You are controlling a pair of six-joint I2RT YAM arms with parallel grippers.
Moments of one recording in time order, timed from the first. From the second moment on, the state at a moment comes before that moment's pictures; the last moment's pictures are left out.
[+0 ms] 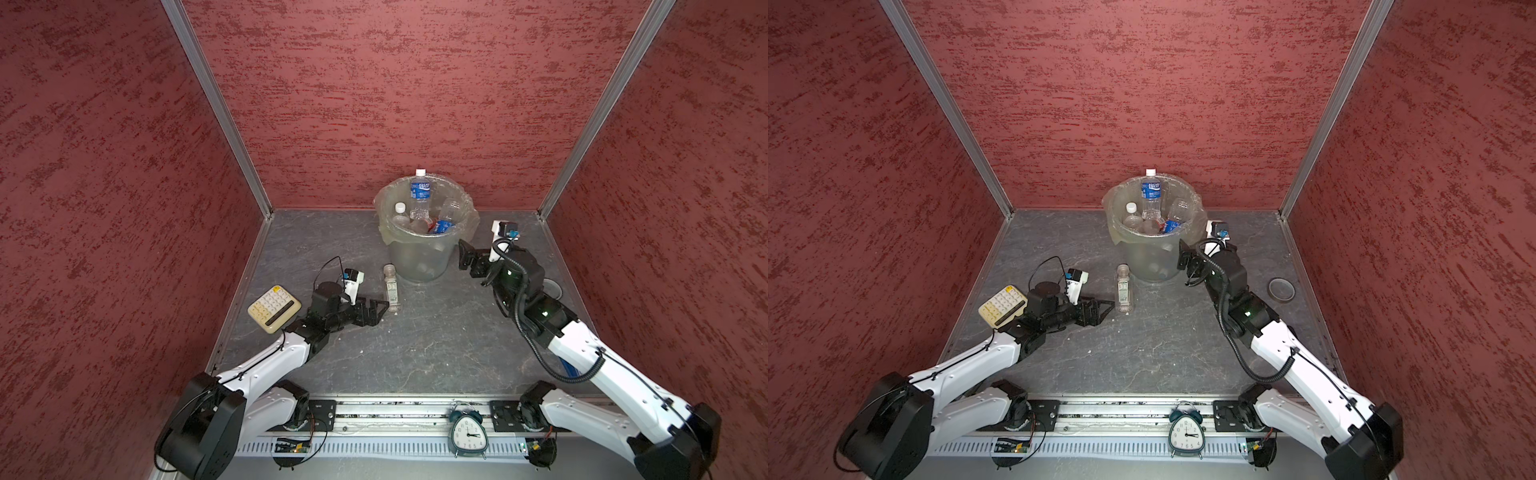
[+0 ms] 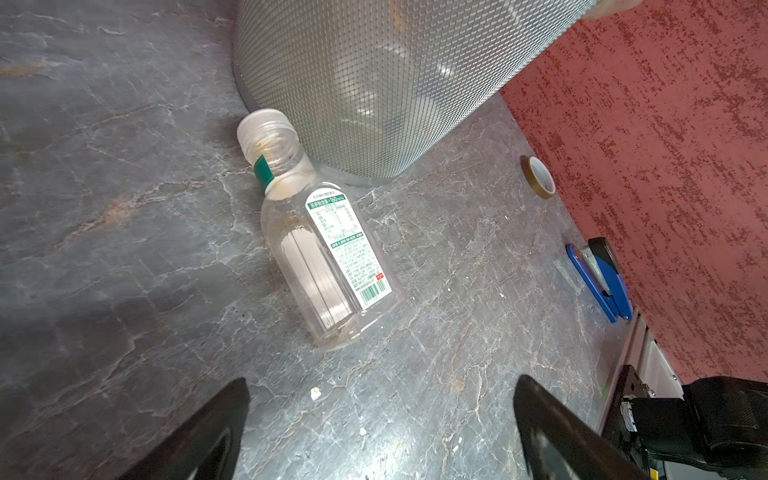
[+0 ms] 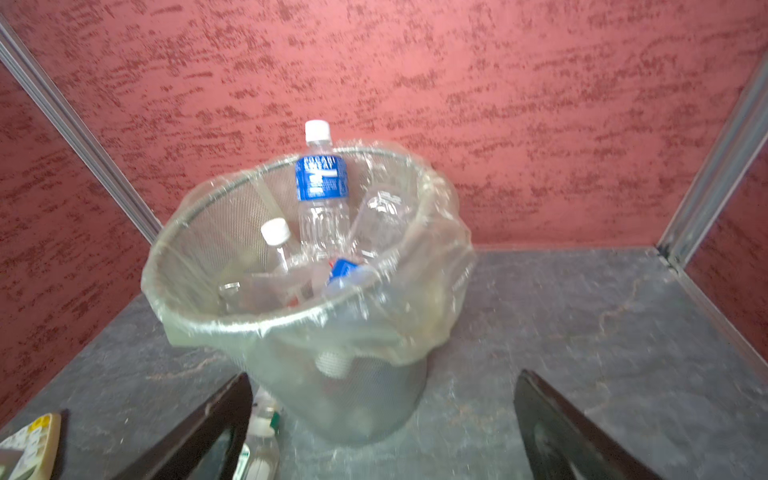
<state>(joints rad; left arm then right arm) -0.45 1.09 0.42 0.15 0.38 -0.44 0.56 0.96 0.82 -0.05 0.37 0.28</state>
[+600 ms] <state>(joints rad) -0.56 1.24 0.63 0.01 0.19 -0.48 0.56 0.68 0.40 -0.06 0.38 0.44</state>
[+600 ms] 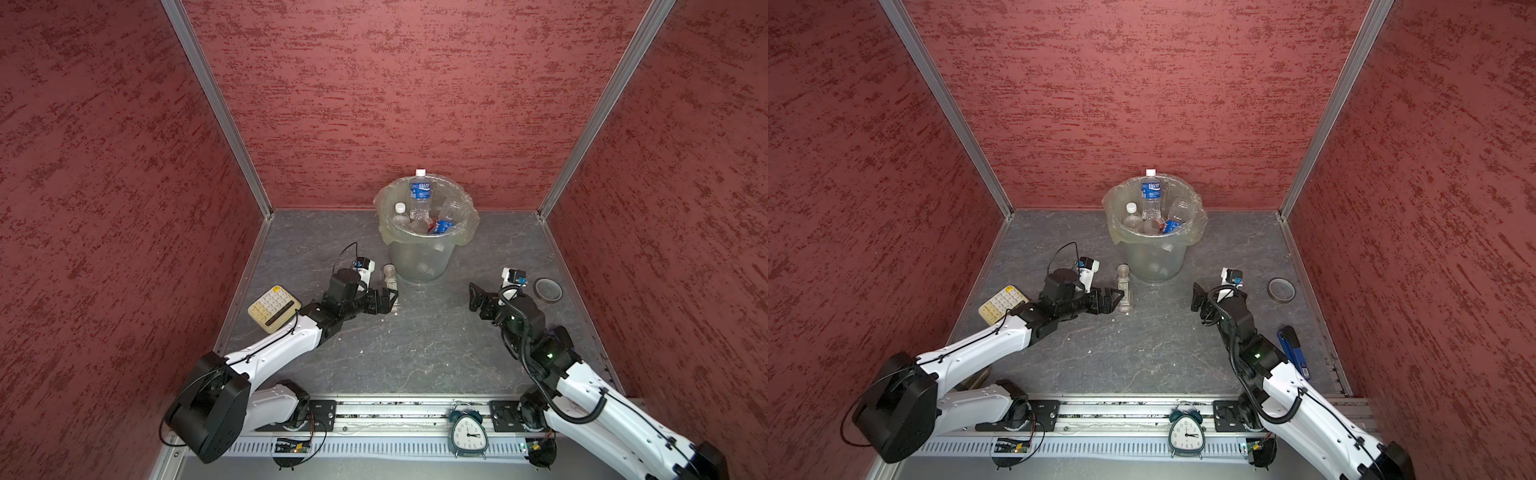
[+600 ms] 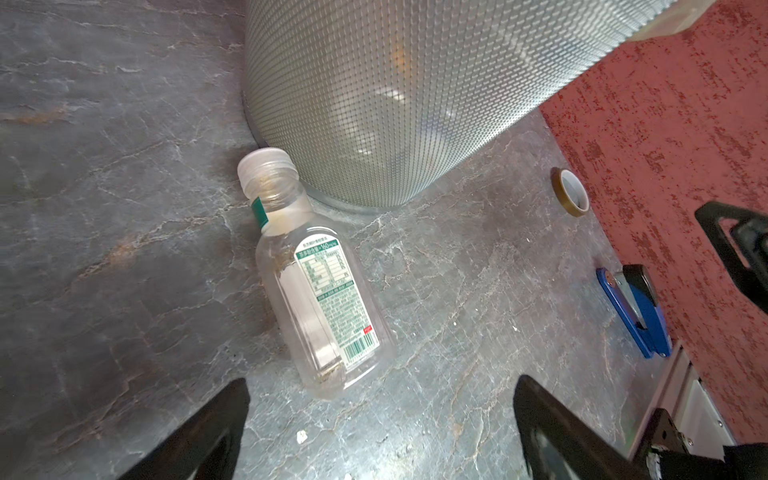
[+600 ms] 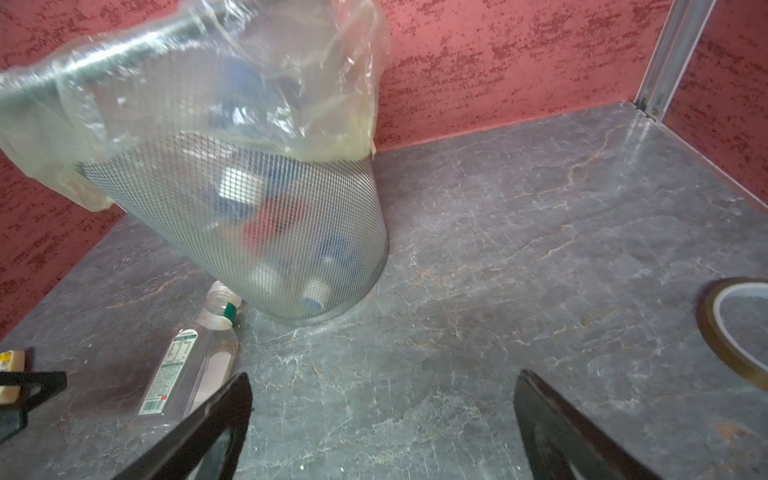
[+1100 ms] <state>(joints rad) -0.65 1.52 0.88 -0.14 -0.03 -0.56 0.56 0.66 0.33 -0.05 0.38 0.46</state>
